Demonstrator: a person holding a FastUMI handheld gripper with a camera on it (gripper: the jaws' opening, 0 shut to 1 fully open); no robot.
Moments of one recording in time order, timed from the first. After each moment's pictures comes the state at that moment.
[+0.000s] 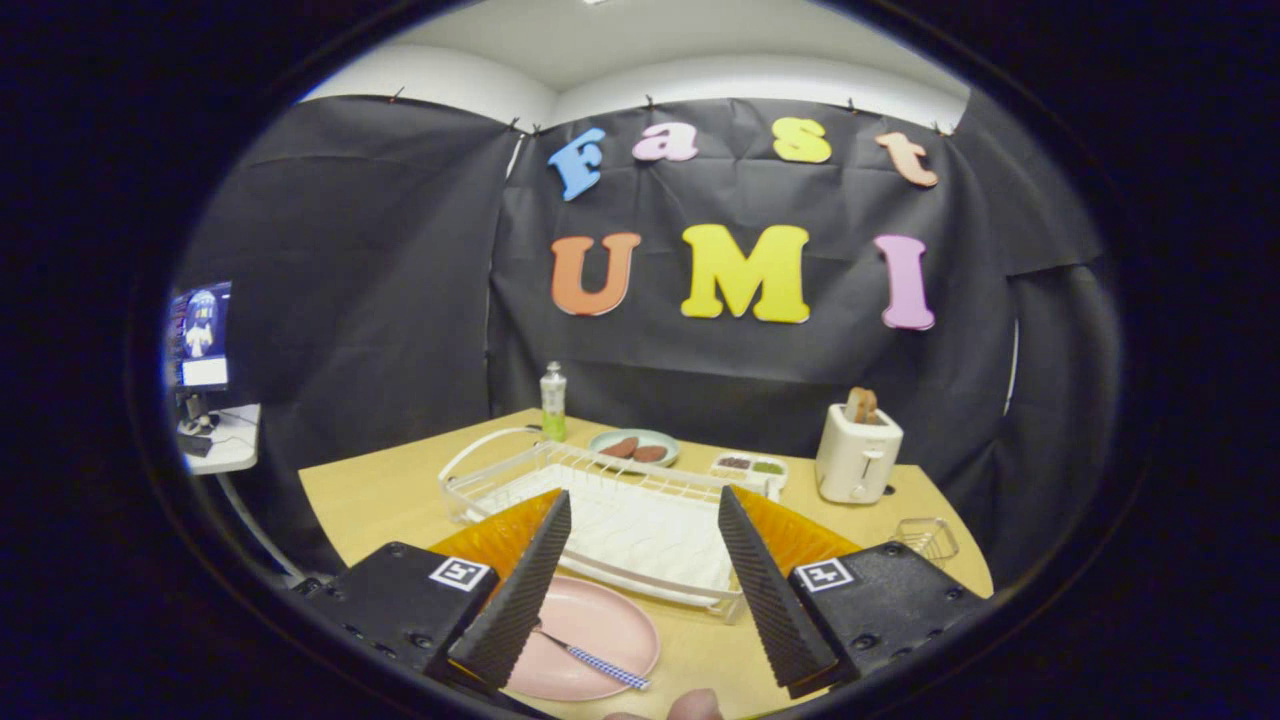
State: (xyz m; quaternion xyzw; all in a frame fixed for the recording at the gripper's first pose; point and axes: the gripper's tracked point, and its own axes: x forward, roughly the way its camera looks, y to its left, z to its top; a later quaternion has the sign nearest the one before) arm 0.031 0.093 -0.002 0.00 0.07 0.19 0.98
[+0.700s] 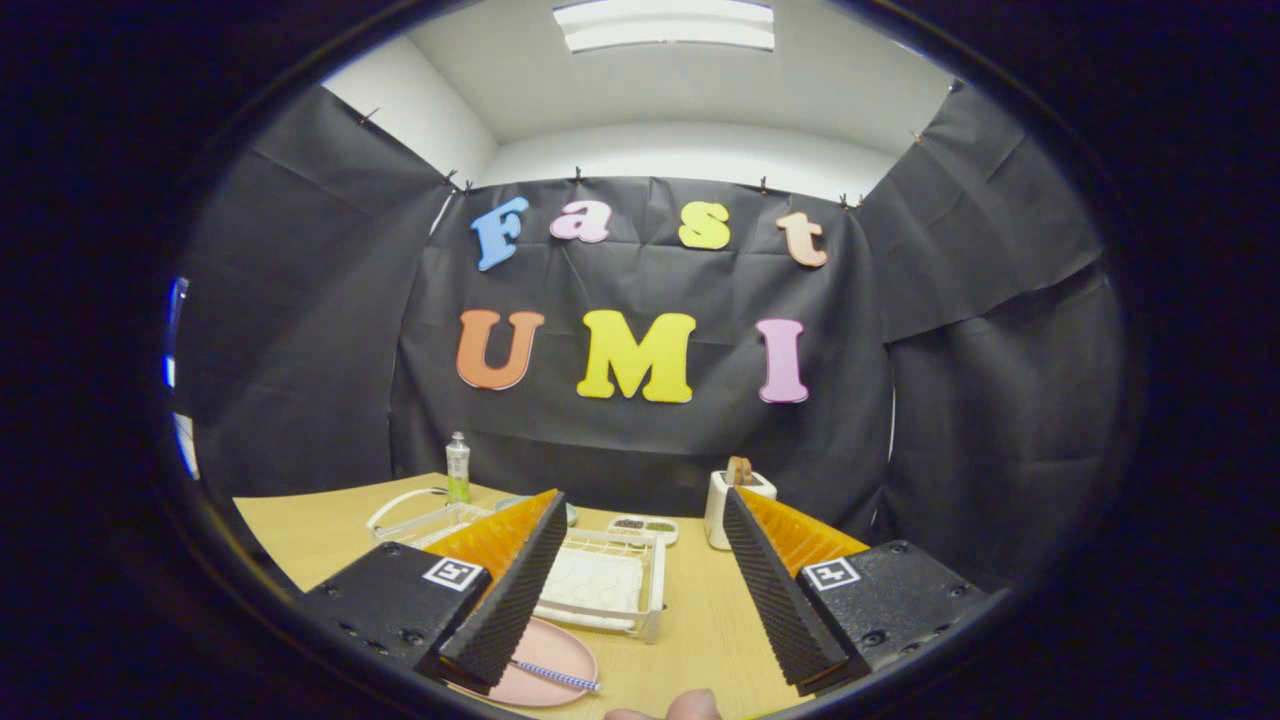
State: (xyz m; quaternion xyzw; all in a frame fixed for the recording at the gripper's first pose) arm -0.017 0.059 0.011 0.02 -0.02 0.05 1.00
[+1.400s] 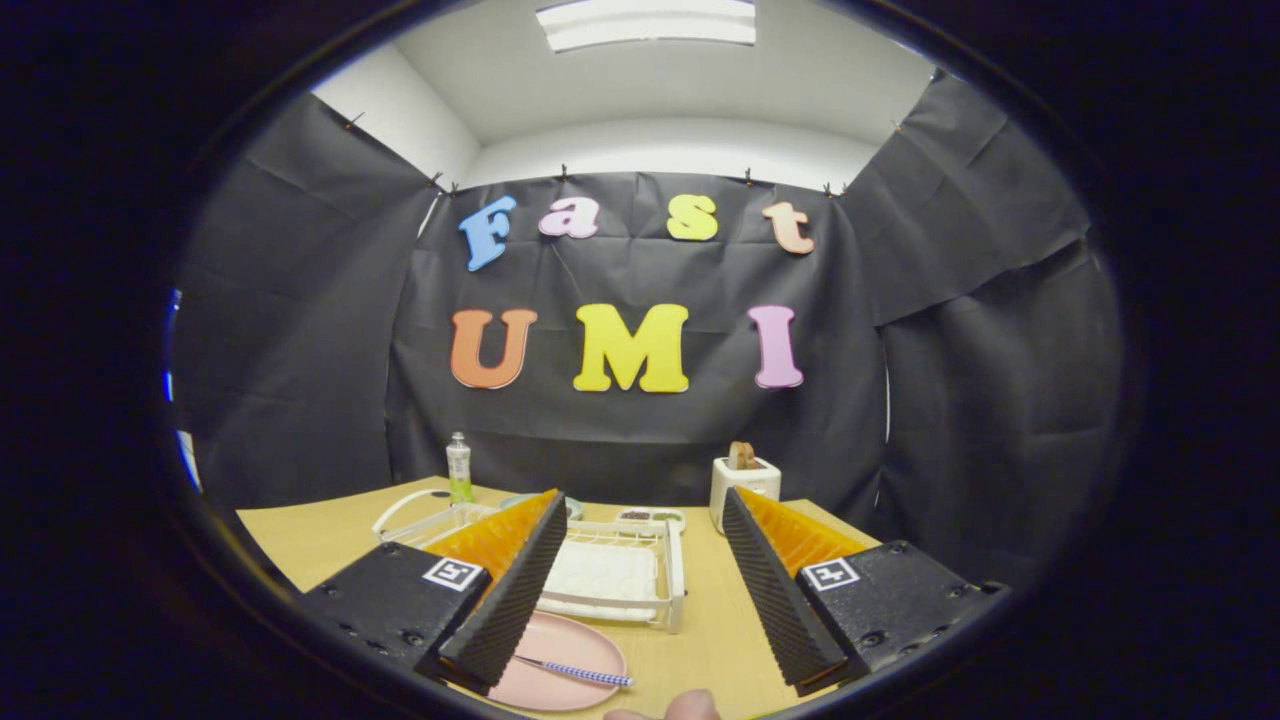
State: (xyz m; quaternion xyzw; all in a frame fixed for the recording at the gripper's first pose) arm -0.019 0.072 -0.003 0.05 -0.01 0.05 1.00
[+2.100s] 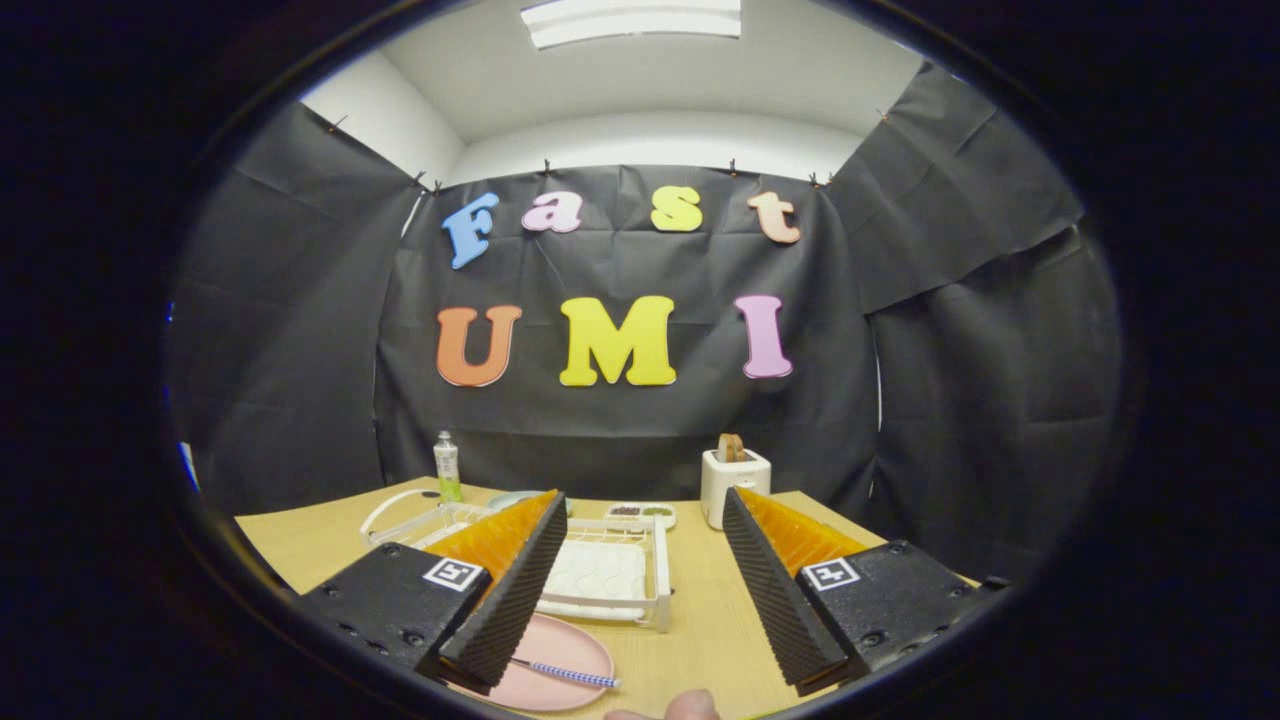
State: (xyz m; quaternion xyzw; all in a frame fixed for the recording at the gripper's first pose) arm -0.011 0.060 -0.008 0.05 0.00 0.03 1.00
